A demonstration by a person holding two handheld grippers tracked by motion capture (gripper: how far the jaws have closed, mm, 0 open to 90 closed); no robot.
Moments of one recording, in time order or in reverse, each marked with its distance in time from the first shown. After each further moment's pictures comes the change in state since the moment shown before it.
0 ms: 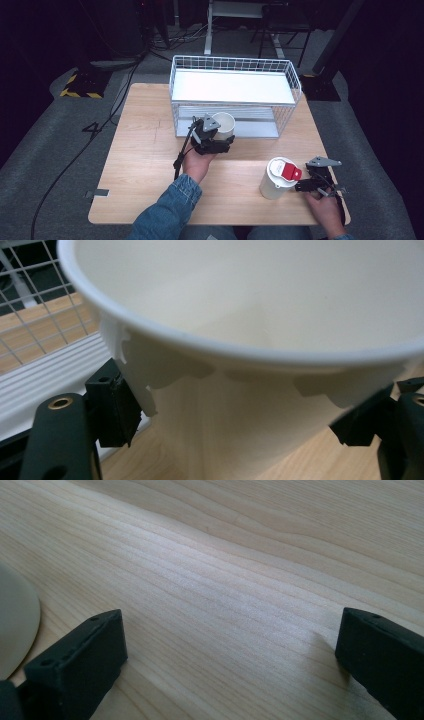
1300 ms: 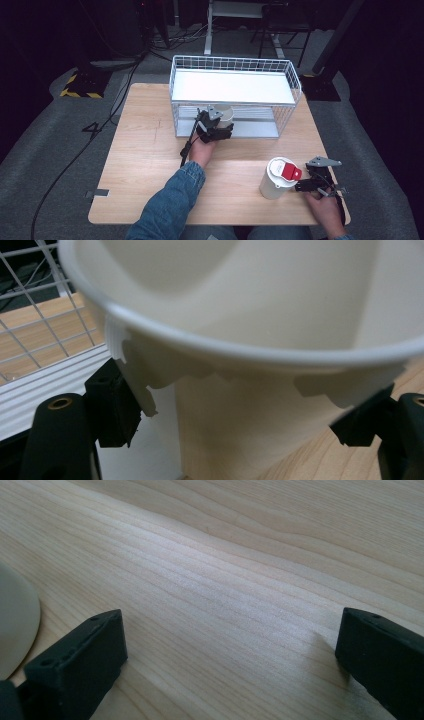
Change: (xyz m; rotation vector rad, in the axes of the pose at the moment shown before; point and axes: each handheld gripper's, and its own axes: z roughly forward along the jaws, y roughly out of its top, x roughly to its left) left arm 0.035 -0.003 0.066 0.010 0.119 -0.042; right arm 0.000 0.000 0.000 0.000 0.000 0.000
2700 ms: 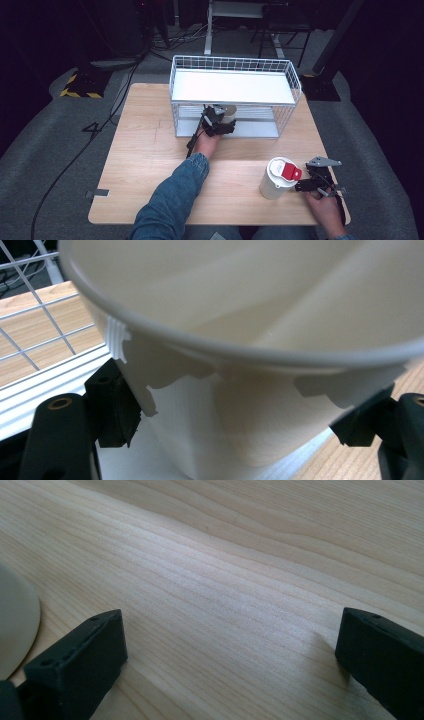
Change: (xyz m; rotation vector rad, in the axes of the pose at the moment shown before) left arm 0.017 -0.001 0.054 0.030 0.000 0.018; right arm 0.000 0.000 0.000 0.000 0.000 0.000
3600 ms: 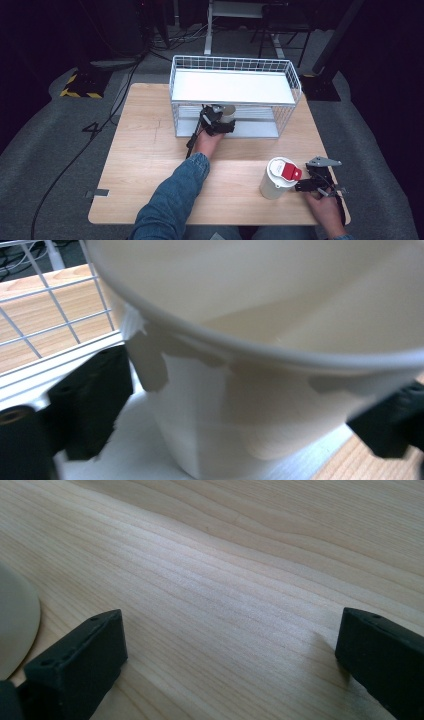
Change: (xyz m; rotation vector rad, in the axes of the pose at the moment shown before) left arm 0.005 -0.001 0.004 0.018 0.010 -0.035; right arm 0.000 0.000 0.000 0.000 0.000 0.000
